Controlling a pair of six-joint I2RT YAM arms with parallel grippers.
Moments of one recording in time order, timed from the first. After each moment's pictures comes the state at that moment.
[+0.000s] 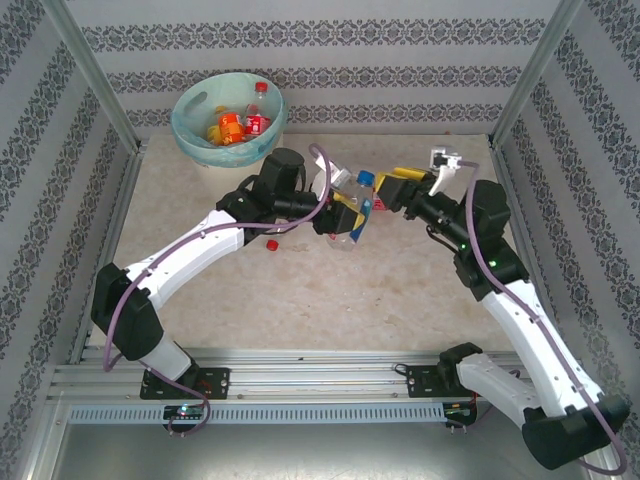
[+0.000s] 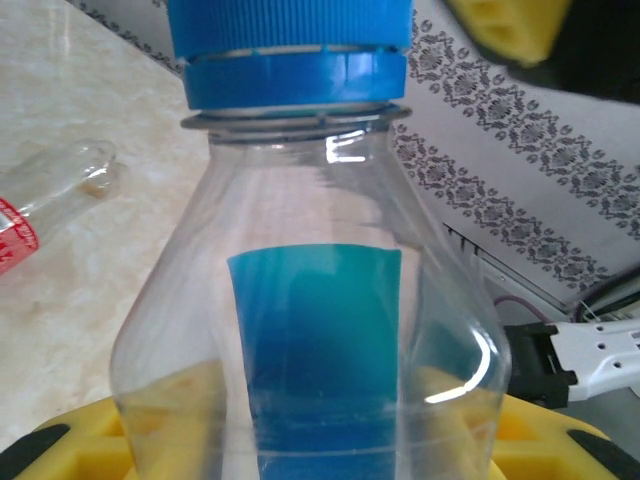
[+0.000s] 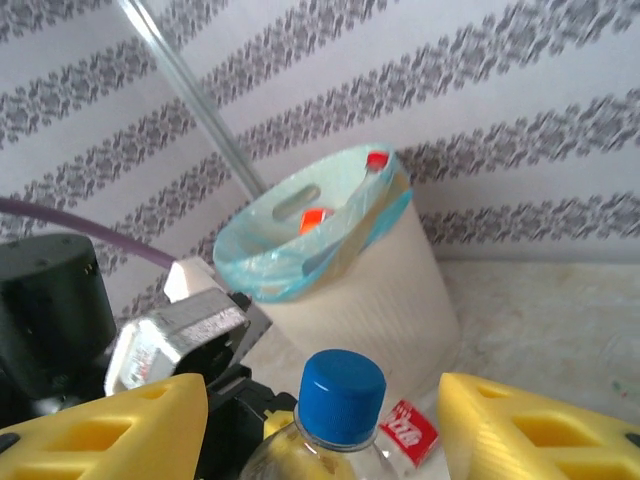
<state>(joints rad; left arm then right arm) -0.65 1.57 1.41 -0.30 0.66 -0.19 0.32 0.89 0.96 -0.07 -0.38 0.51</state>
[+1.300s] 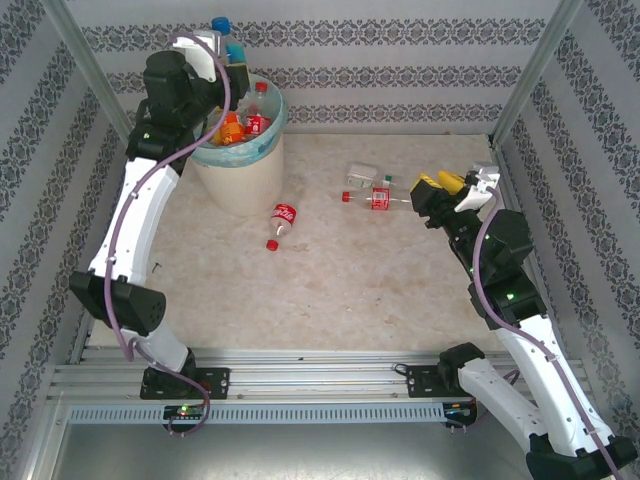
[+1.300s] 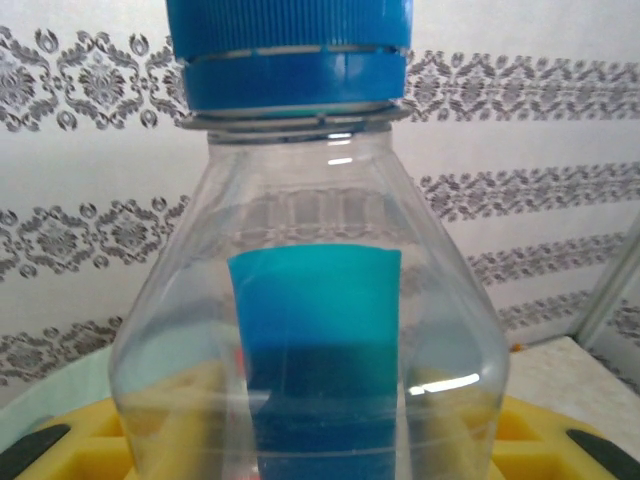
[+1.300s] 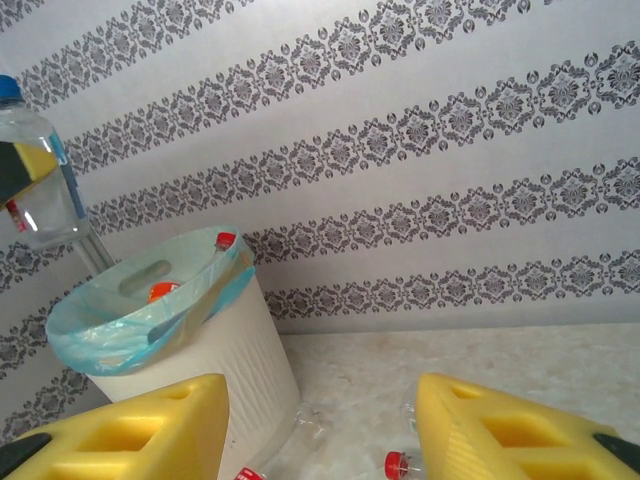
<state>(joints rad) -0.17 1.70 2.01 -0.40 0.13 -0.07 0.32 0.72 0.89 -0.12 -0.03 0.35</state>
